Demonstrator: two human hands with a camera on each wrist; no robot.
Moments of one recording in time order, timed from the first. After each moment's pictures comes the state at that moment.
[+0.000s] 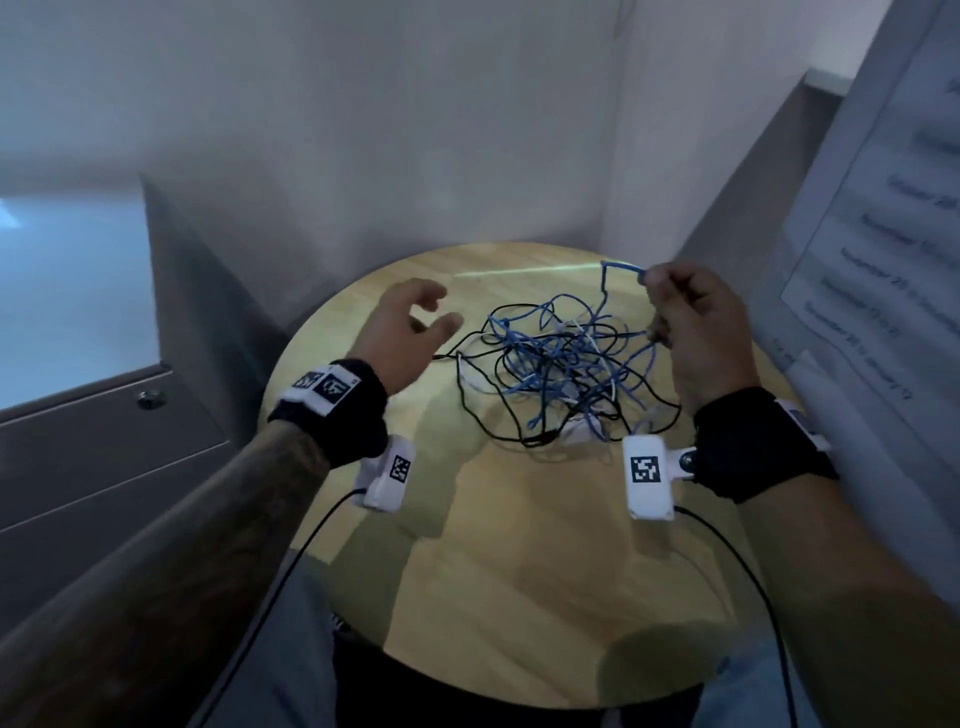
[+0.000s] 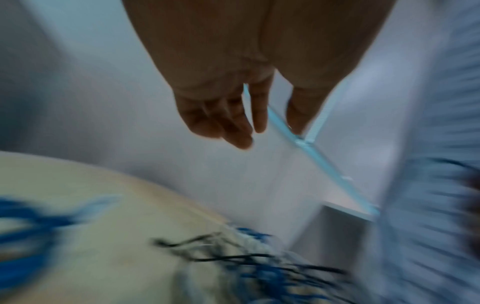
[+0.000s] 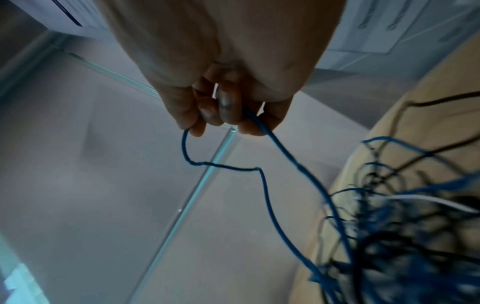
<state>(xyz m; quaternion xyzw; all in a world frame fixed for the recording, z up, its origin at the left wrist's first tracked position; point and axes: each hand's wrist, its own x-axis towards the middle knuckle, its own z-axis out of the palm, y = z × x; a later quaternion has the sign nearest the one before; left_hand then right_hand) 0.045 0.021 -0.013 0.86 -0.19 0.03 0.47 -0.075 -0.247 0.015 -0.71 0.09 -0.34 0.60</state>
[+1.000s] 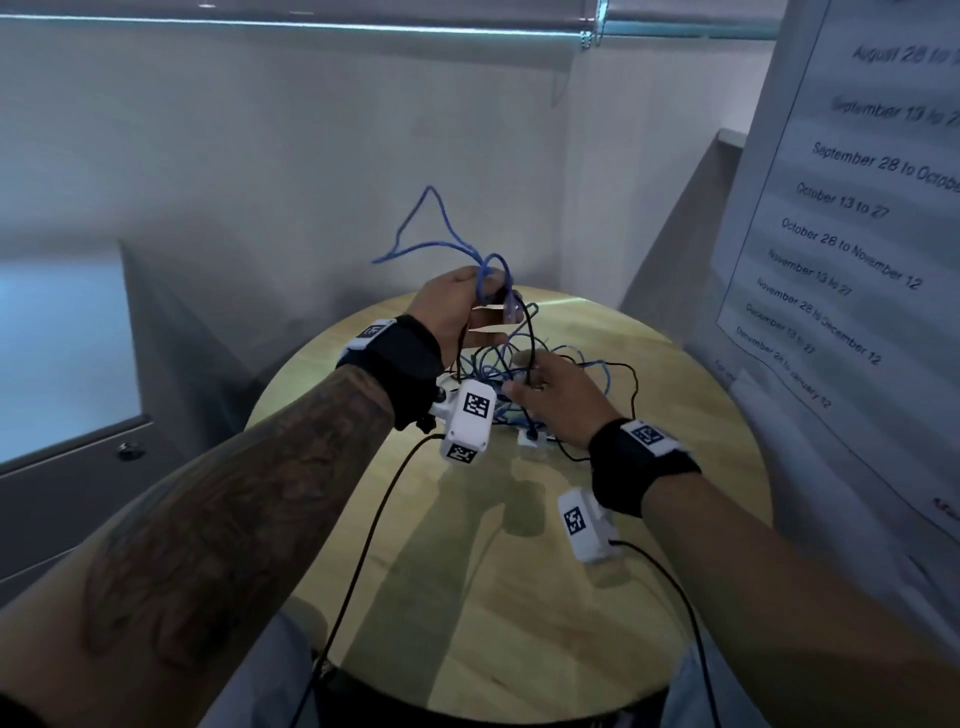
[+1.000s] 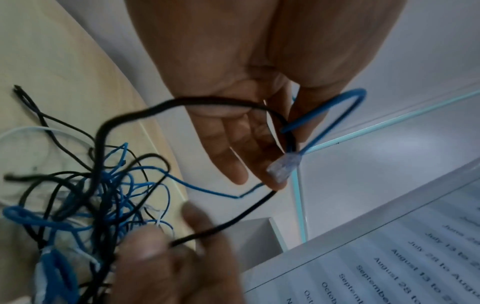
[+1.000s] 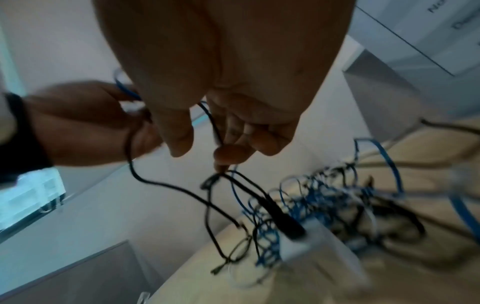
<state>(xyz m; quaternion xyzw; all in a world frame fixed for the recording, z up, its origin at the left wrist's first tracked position) 0.037 -0.073 0.063 0.60 -0.17 -0.24 0.74 -0.059 -0.214 -0.023 -0.86 0.08 -0.10 0.49</state>
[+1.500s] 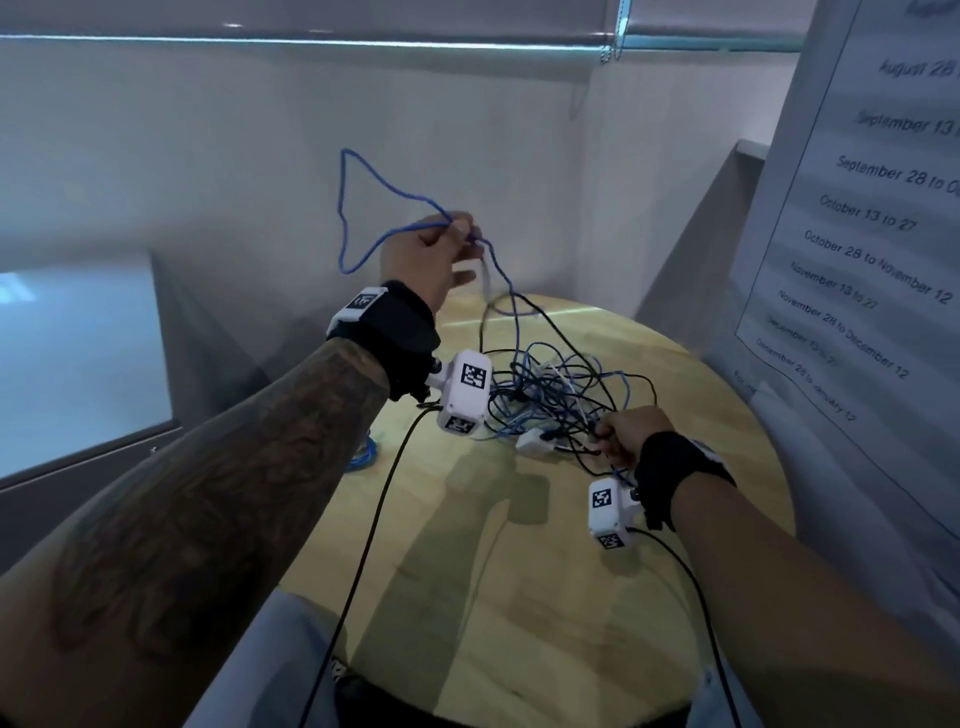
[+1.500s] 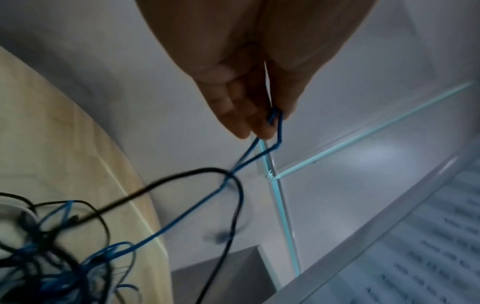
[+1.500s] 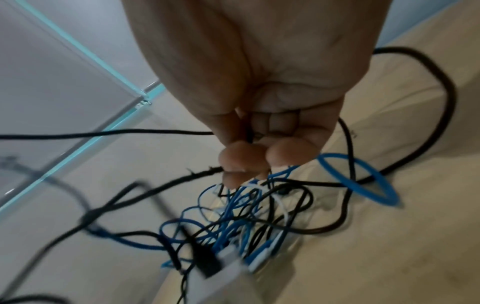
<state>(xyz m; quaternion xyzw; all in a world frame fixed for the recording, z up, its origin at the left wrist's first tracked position) 0.062 -0.047 0.101 0.62 -0.16 -0.02 0.77 -0.069 -0.261 -0.046 -0.68 0.44 -0.03 0.58</state>
